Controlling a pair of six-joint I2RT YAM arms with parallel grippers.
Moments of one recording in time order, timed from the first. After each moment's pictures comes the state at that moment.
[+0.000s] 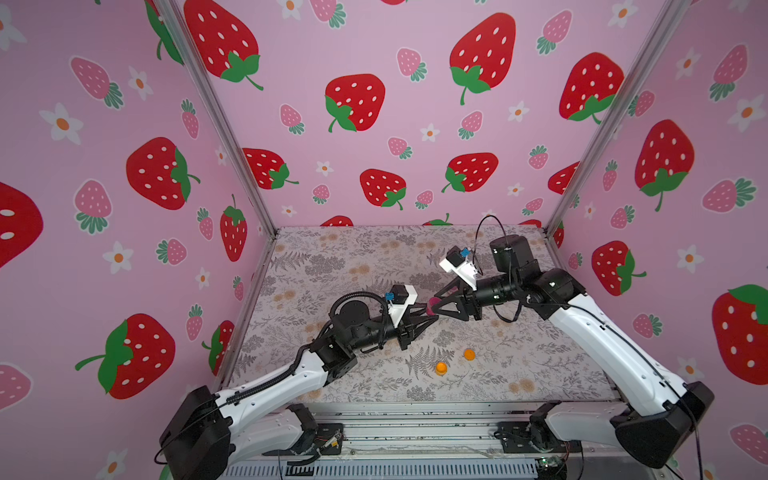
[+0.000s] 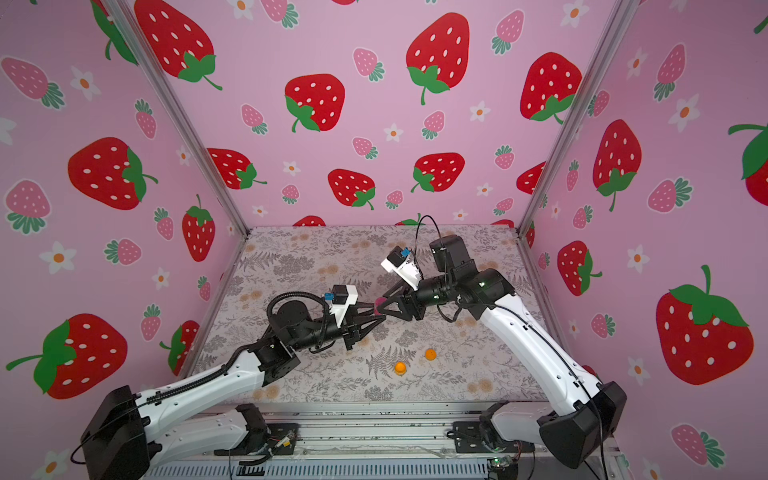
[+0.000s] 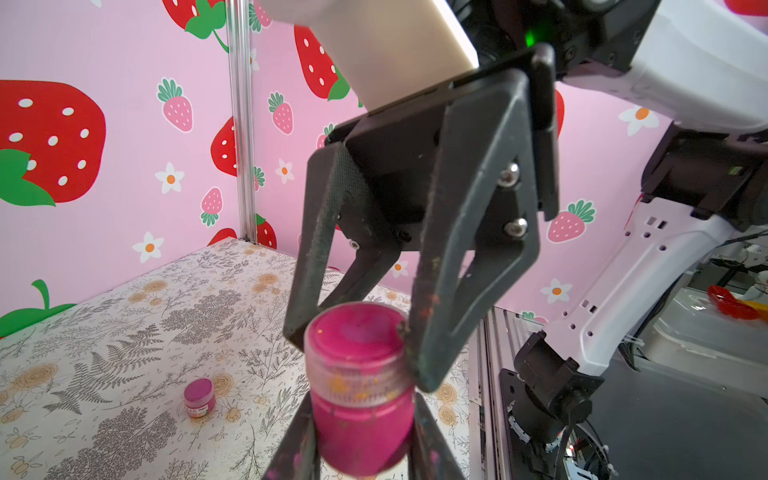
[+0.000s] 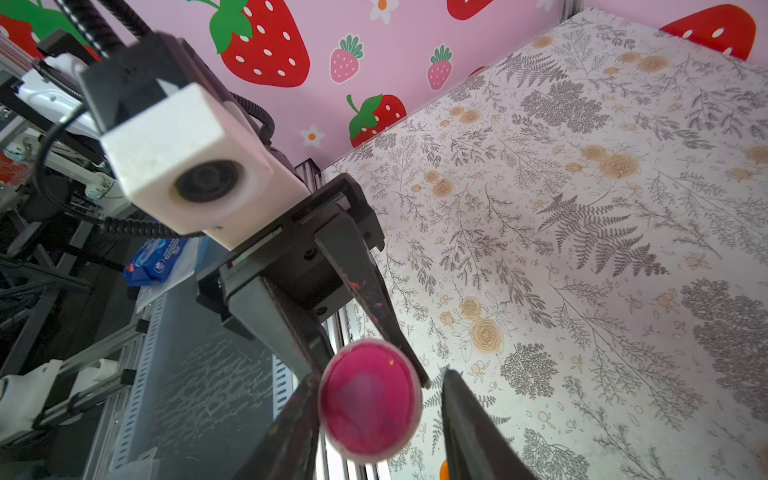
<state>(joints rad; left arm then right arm) -0.80 1.11 0.63 0.49 0.45 -0.12 0.60 1.29 1.38 -0.81 -0.80 -0.12</state>
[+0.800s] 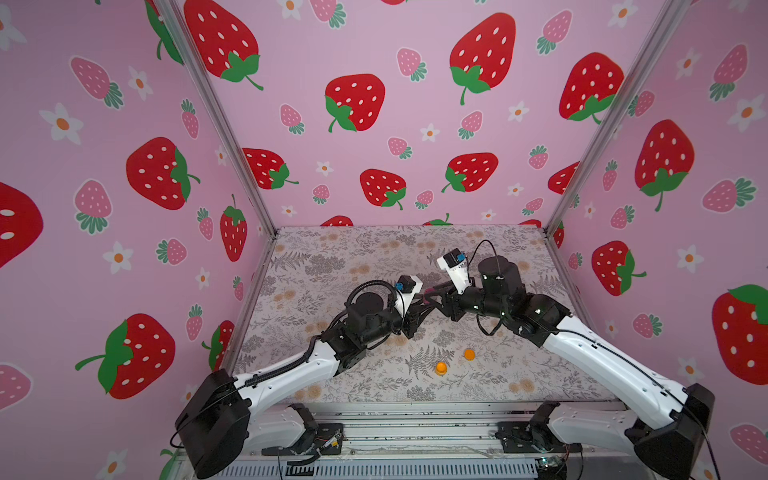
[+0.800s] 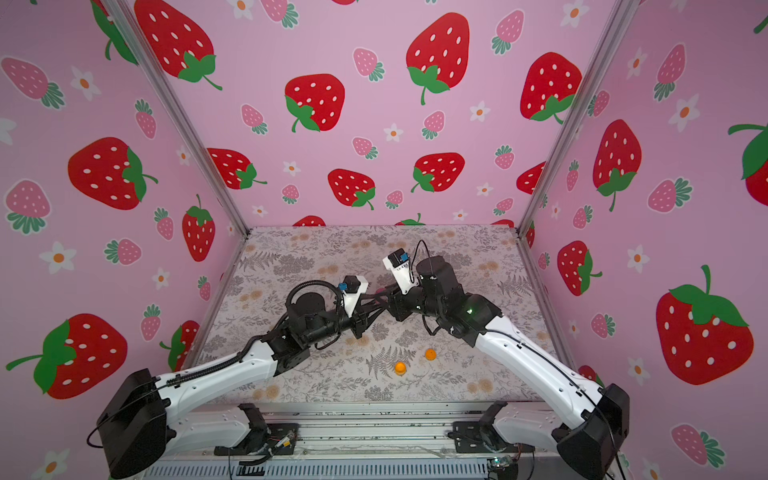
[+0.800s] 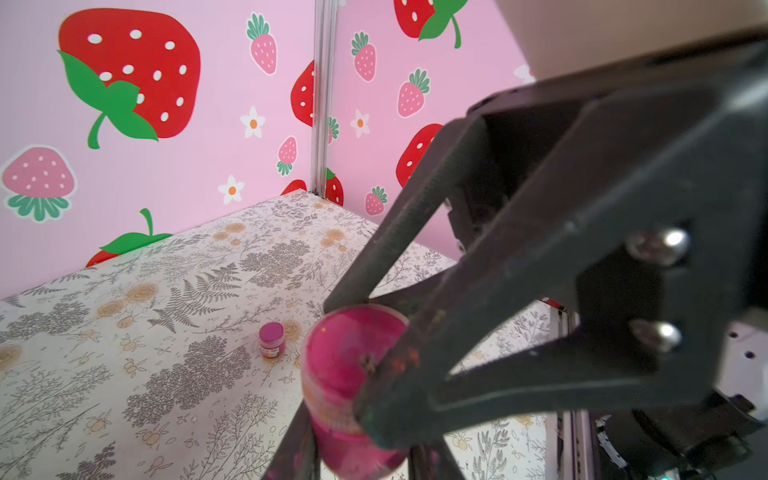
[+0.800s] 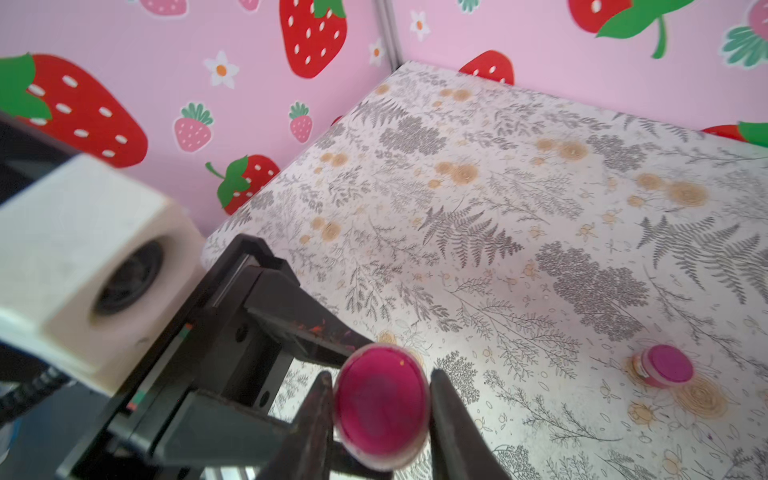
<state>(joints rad) -0.79 1.24 0.72 0.40 0.23 -0.09 0.79 1.19 1.12 -0.42 -0.20 0.25</state>
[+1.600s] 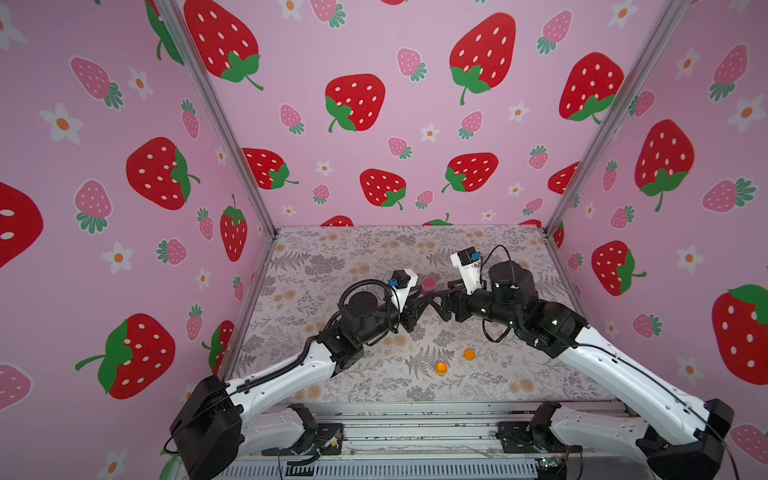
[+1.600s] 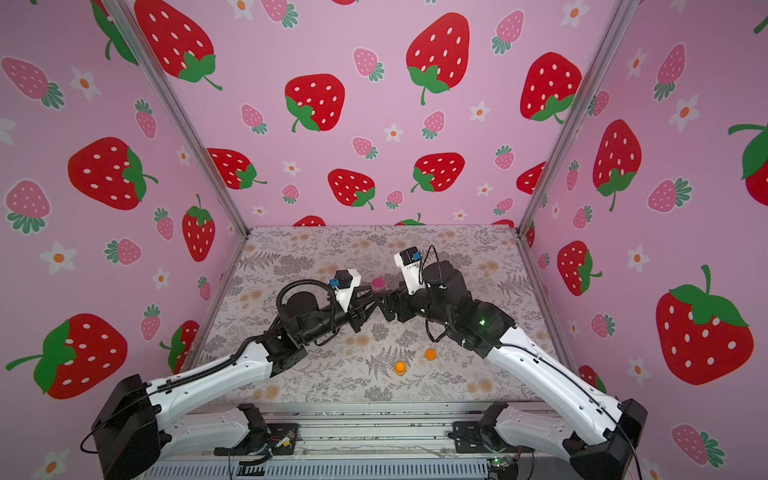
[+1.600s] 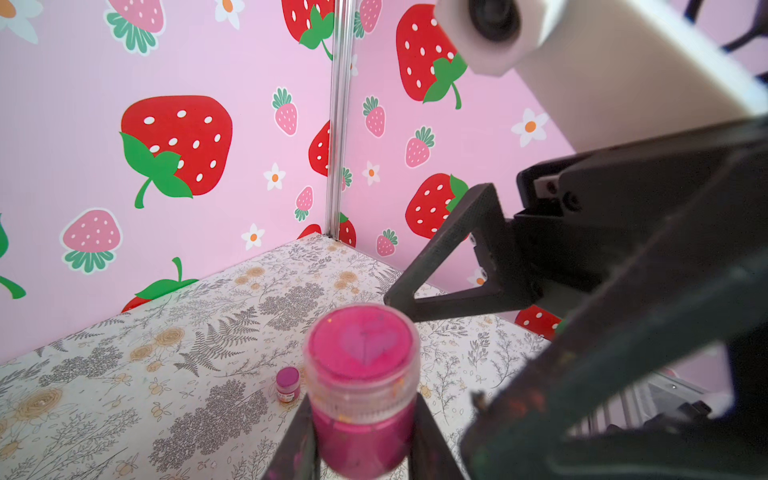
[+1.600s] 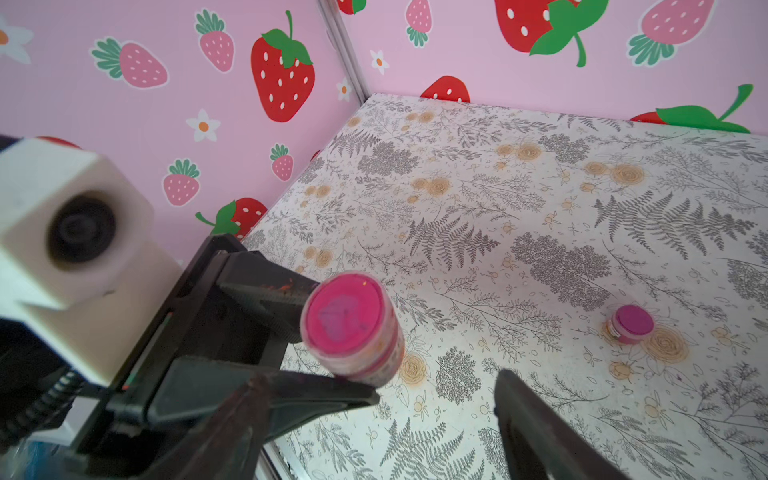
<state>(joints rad) -0.79 1.19 0.71 0.47 0.20 -0.10 0.81 1.10 1.15 -0.50 -0.10 0.35</state>
